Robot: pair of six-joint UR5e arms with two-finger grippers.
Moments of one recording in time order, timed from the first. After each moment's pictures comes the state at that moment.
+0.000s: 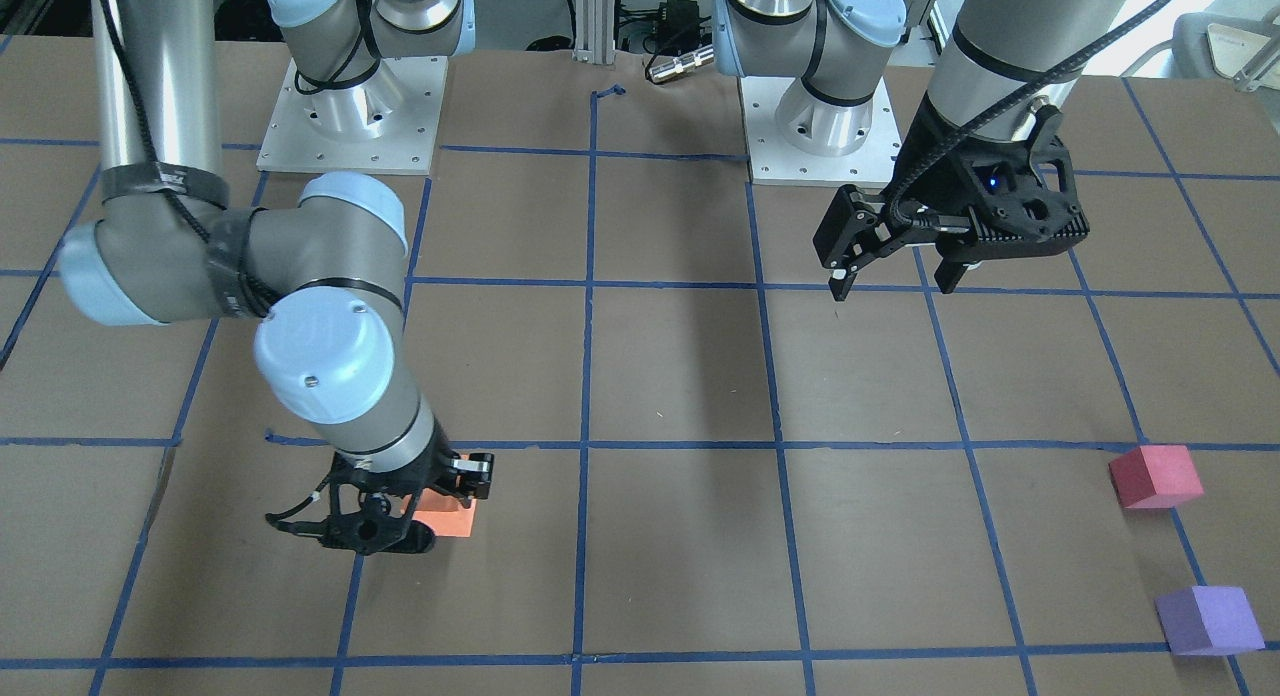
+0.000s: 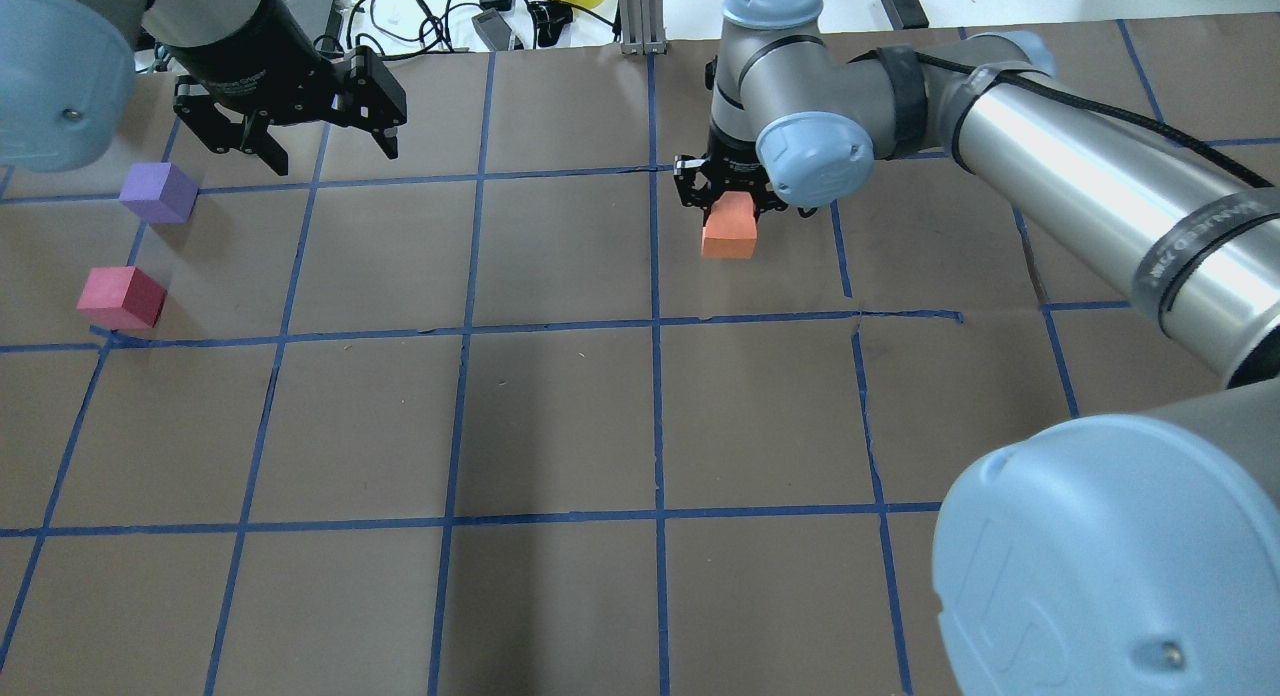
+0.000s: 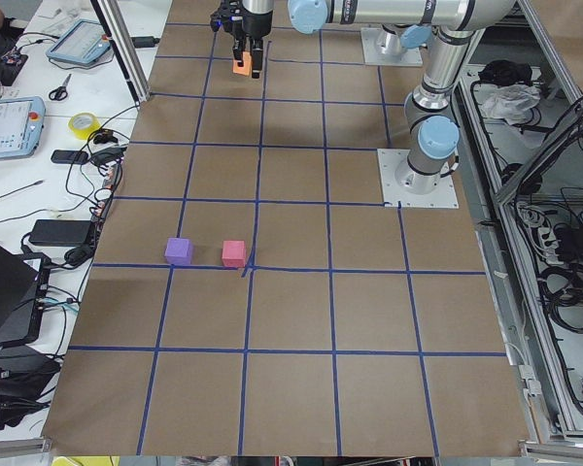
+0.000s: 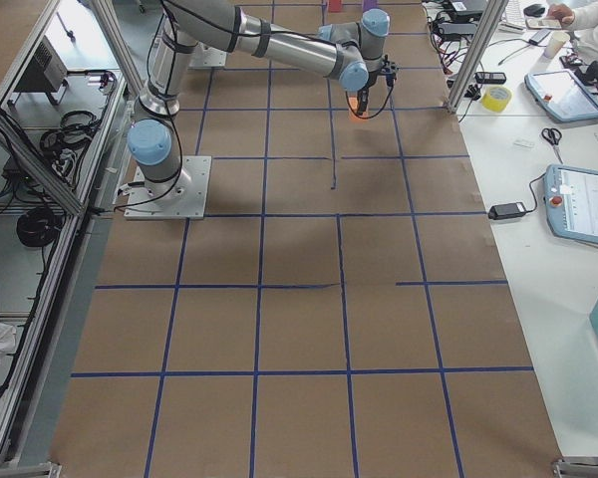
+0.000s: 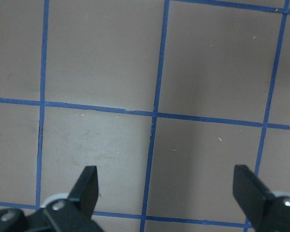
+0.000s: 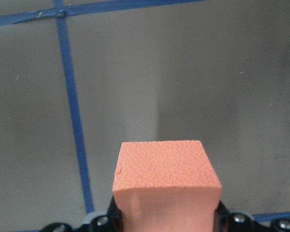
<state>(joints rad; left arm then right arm) -1.56 -1.63 -1.51 -1.44 1.57 -0.11 1.81 -1.02 1.45 -2.03 -1.53 0.34</state>
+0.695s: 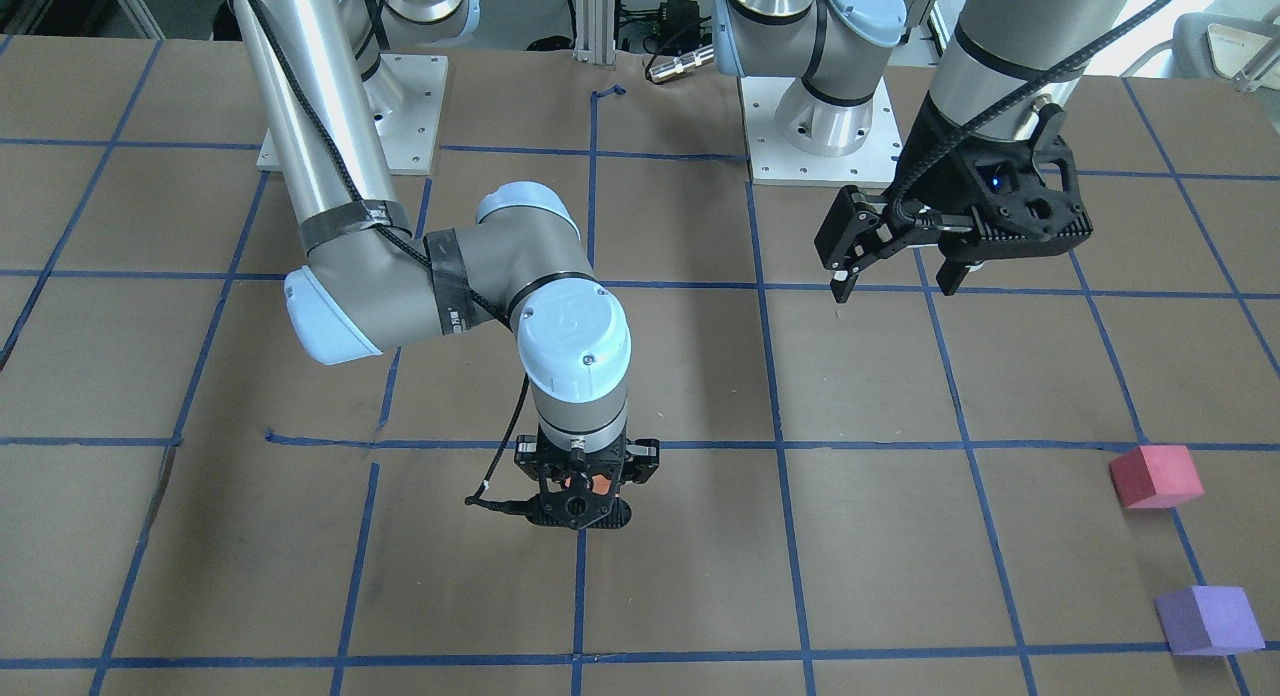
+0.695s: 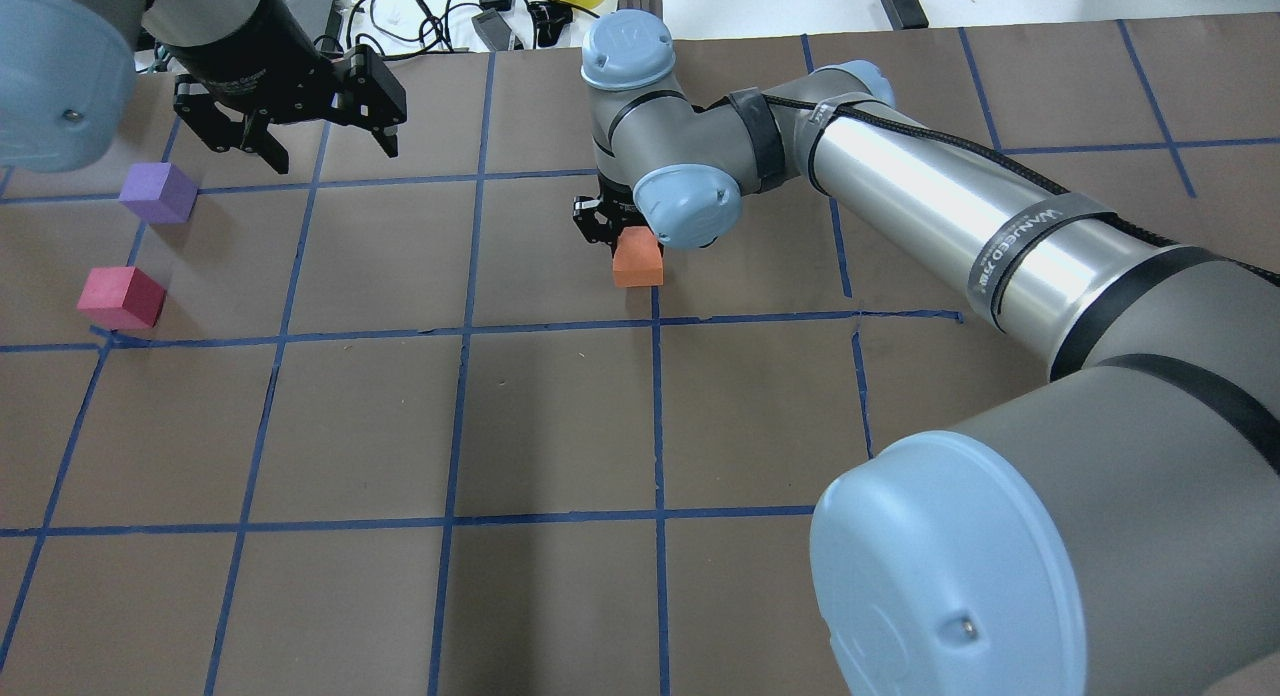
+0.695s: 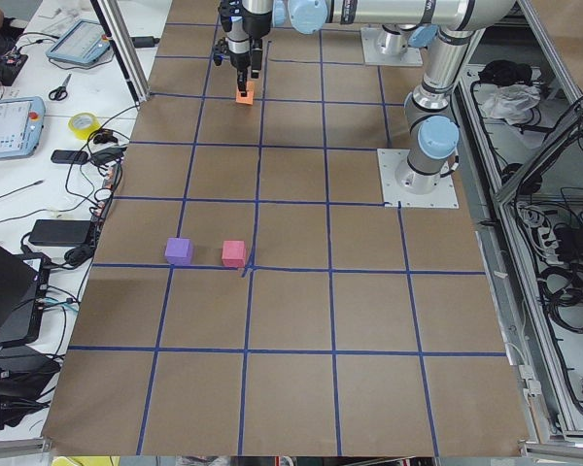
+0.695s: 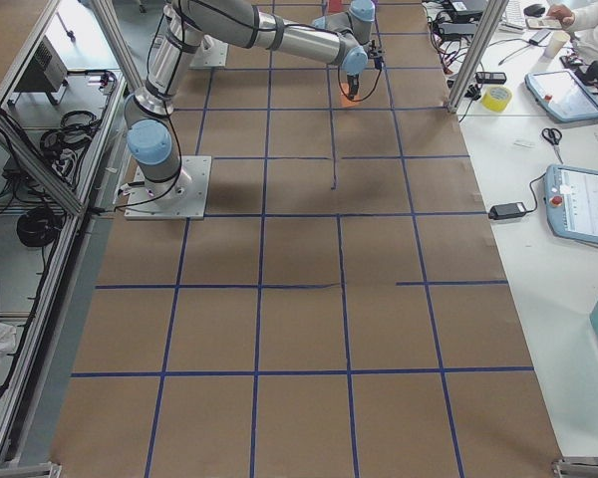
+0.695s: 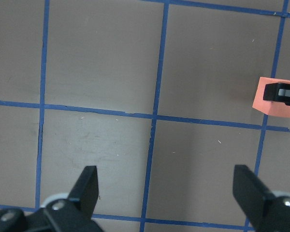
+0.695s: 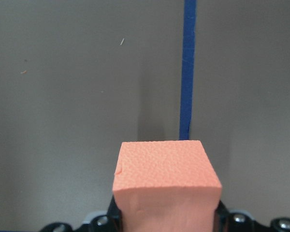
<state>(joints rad) -1.56 -1.63 -1.51 -1.44 1.57 -0.11 1.94 -0.90 1.36 -2.05 -1.55 0.34</state>
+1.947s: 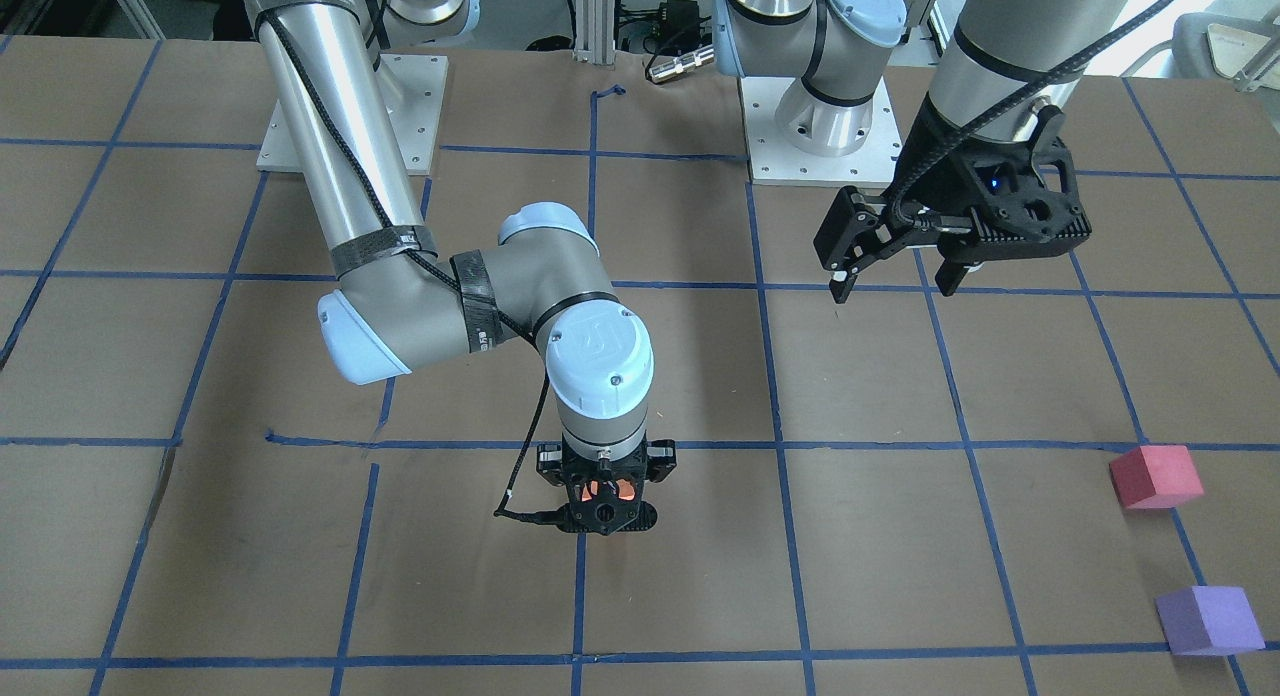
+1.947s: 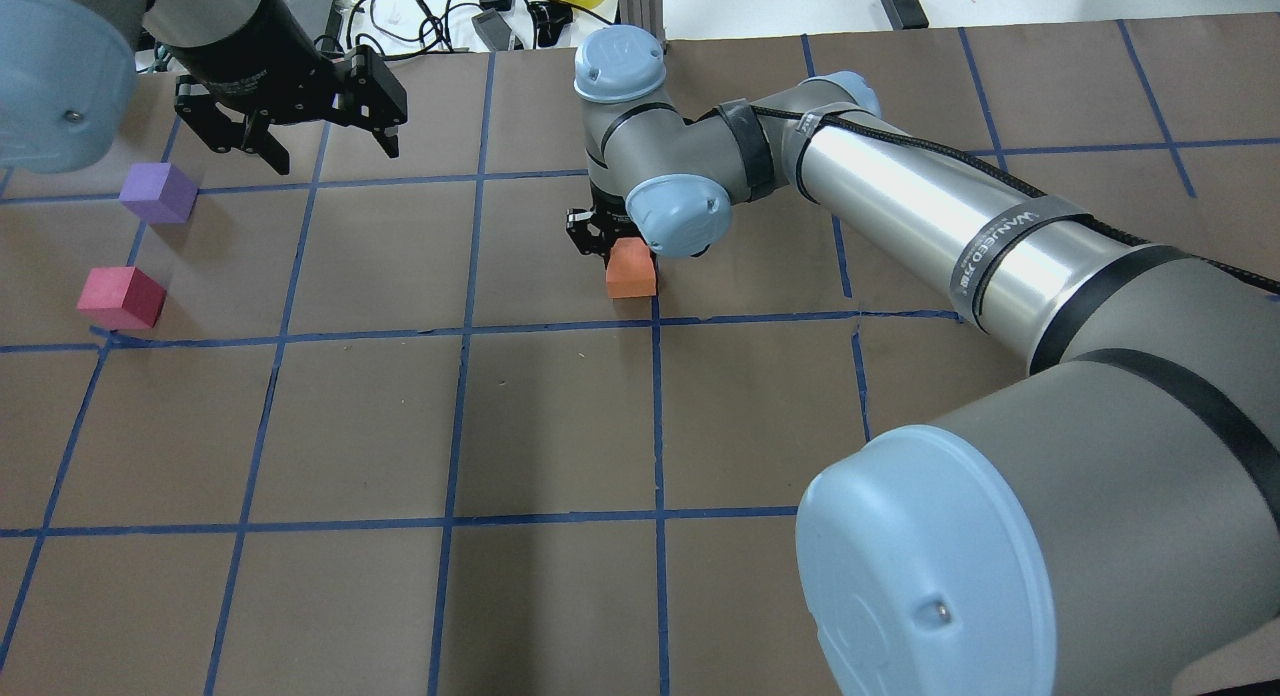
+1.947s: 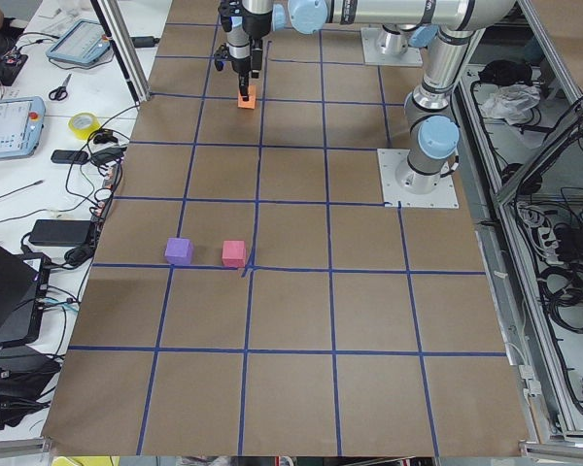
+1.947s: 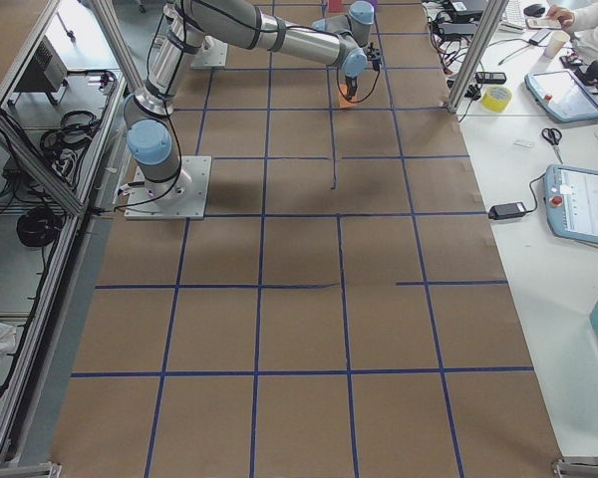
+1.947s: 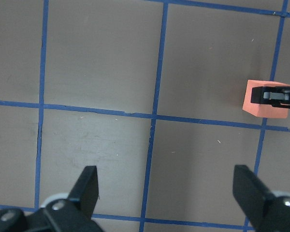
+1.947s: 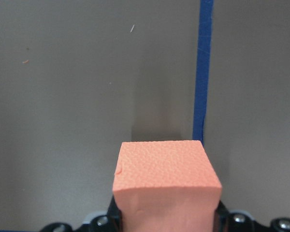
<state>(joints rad) -1.56 -1.63 -1.51 -1.44 1.56 -0.11 1.95 -0.88 1.36 -2.05 -1.54 0.36</state>
